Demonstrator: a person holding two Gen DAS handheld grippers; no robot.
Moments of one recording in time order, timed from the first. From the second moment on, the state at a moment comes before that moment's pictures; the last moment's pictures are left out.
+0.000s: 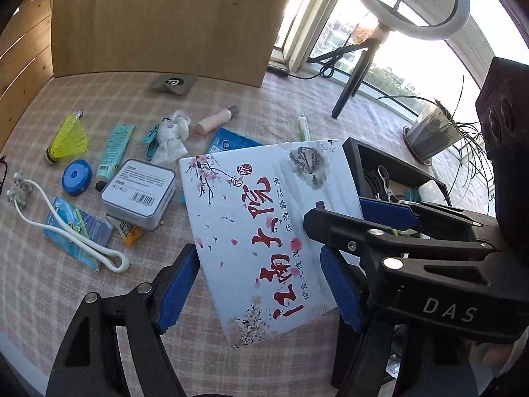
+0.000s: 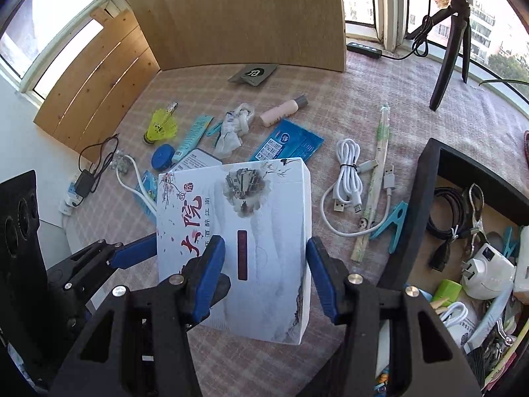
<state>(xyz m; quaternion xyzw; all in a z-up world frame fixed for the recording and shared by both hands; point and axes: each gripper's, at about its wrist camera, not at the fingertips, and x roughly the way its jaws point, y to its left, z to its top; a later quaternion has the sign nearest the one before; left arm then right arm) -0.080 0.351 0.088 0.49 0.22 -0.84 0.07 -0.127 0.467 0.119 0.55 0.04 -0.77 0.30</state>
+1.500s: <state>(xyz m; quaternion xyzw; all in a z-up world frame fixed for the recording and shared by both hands) -0.147 0.404 0.110 0.50 0.17 -0.85 0.01 -0.162 0.606 0.166 0.53 -0.02 -0.82 0.20</state>
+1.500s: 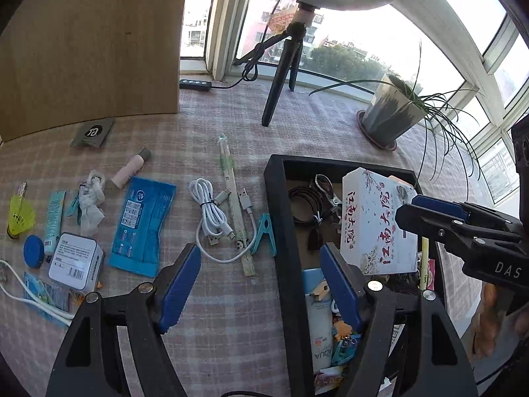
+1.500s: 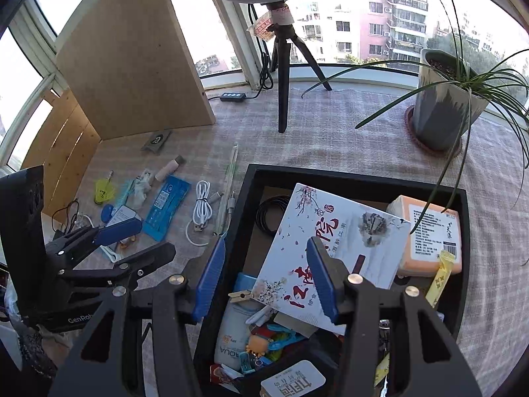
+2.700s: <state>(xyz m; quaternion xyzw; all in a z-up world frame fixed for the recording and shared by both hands) 0.047 0.100 -0.004 0.44 0.42 -0.74 0.30 -0.088 0.267 0.071 0.57 0.18 -0.67 0.45</state>
